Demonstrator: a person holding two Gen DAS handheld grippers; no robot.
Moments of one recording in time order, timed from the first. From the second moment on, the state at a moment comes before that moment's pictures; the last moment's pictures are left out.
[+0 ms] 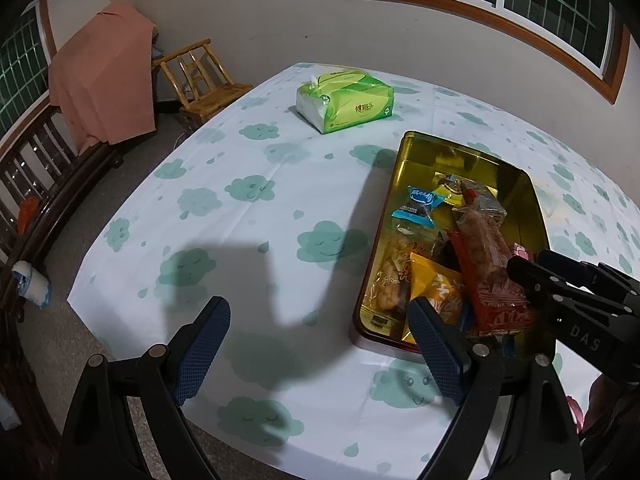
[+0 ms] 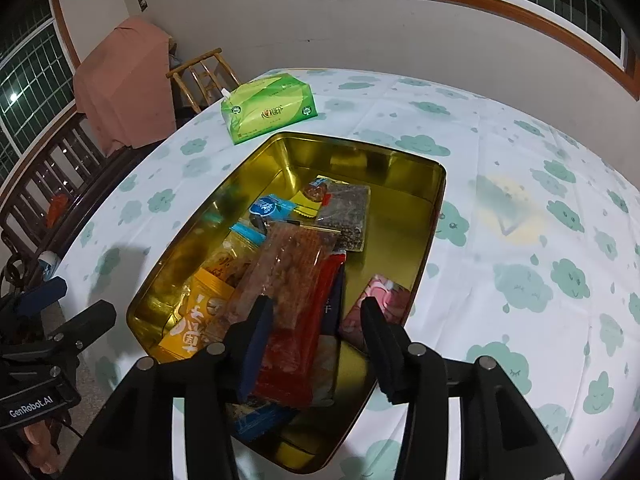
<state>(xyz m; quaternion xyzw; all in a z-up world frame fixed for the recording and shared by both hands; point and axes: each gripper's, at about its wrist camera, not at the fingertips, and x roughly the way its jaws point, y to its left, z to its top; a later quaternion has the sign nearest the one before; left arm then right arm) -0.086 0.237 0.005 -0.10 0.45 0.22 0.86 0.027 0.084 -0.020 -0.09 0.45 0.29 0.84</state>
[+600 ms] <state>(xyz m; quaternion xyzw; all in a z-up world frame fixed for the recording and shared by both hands) -0.080 0.228 0.007 -0.09 0.46 0.22 0.86 -0.013 0.070 -0.009 -0.11 0.40 0.27 0.87</state>
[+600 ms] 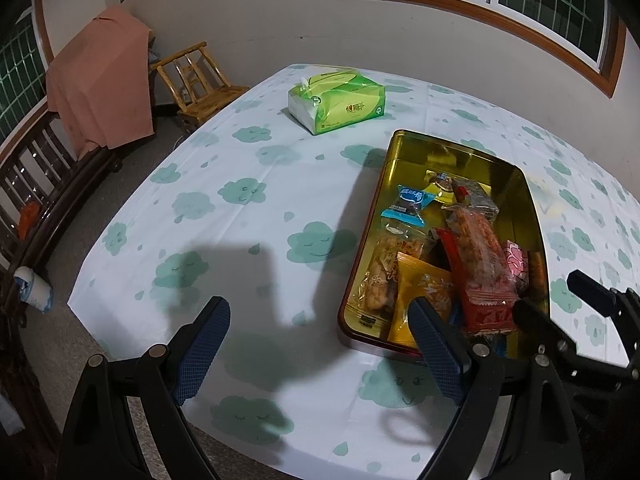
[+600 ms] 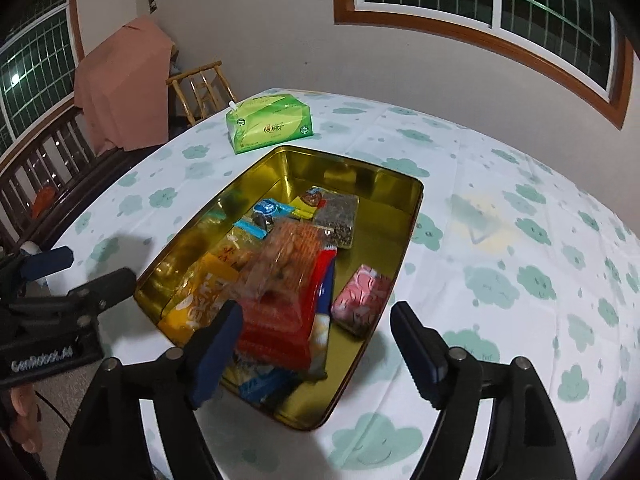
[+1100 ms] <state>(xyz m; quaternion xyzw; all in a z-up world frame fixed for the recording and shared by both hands) -0.078 0.221 0.009 -0.09 0.45 0.22 0.86 -0.026 0.065 -0.013 -0.13 0.40 0.27 0.87</state>
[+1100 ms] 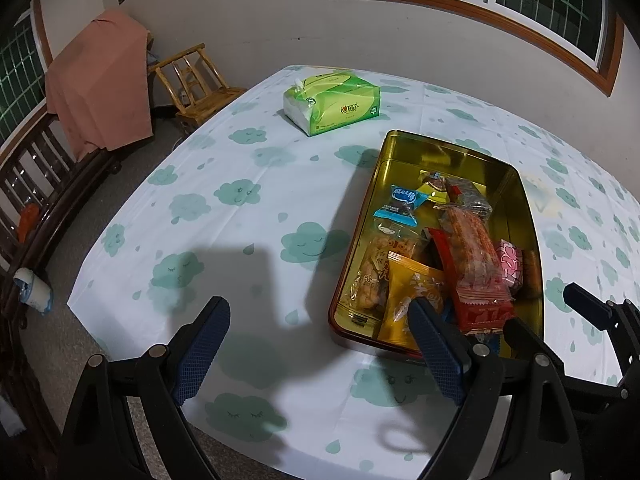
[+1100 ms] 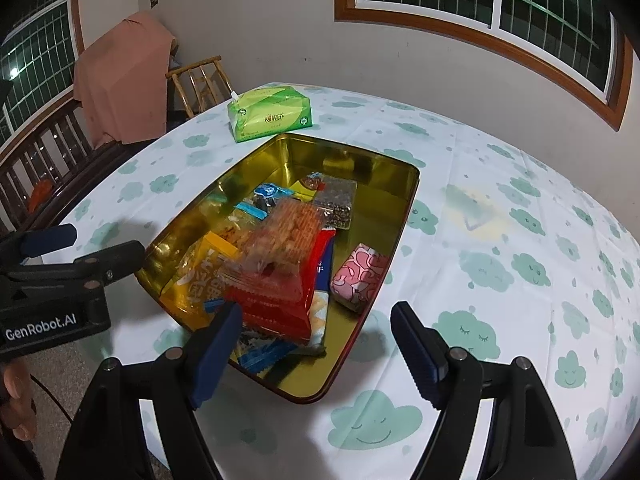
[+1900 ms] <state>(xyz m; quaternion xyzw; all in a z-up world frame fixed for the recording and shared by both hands) -0.076 0.212 0.009 -0.12 0.45 0.17 0.87 -0.026 0.066 -0.018 -0.13 0.41 0.27 0.86</state>
